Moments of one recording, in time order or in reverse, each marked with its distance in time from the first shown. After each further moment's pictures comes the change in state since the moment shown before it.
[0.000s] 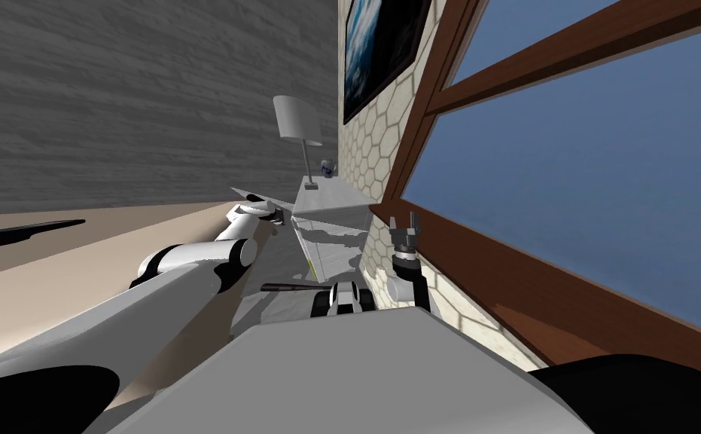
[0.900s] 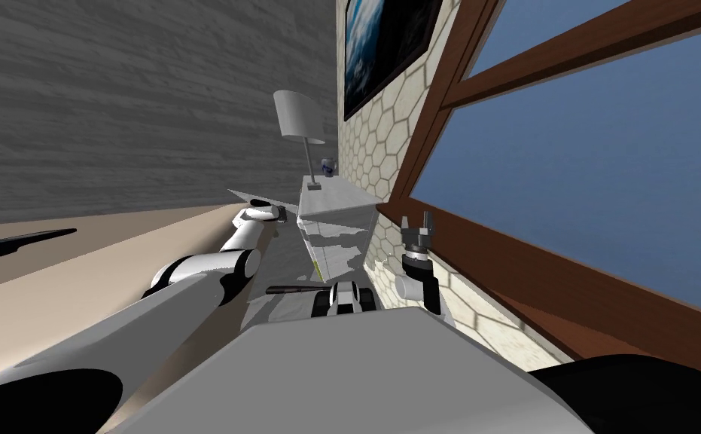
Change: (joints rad) left arm 0.118 -0.048 -0.011 -0.177 -0.003 -0.163 0.002; right arm -0.003 0.008 -0.131 -0.011 -0.022 0.001 0.026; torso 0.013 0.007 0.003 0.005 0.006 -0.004
